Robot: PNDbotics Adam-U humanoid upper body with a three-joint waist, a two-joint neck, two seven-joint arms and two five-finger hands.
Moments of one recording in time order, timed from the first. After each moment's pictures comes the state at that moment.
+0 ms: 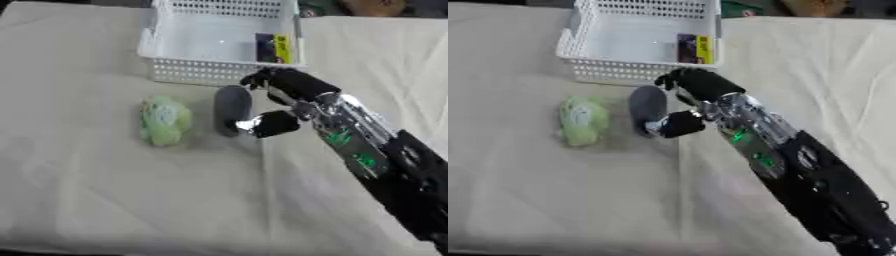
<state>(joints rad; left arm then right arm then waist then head) -0.29 0.17 0.14 -1.98 -0.40 -0.28 0.74 -0.63 -0.42 0.47 -1.61 0.89 0.24 0.47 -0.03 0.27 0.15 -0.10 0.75</state>
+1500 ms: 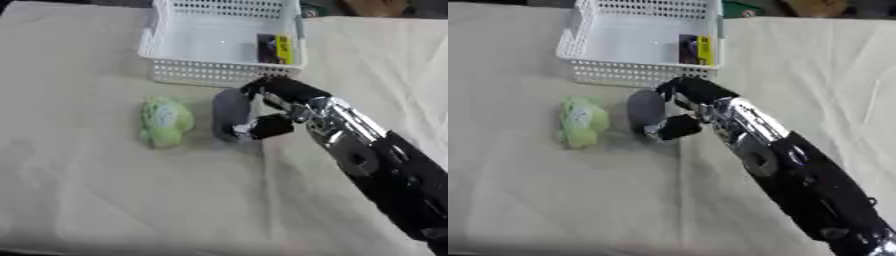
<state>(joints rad) -0.29 0.16 0.13 -1.98 -0.40 -0.28 0.74 -0.66 -0.41 0.47 -1.53 0.78 0.23 0.46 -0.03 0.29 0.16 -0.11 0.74</state>
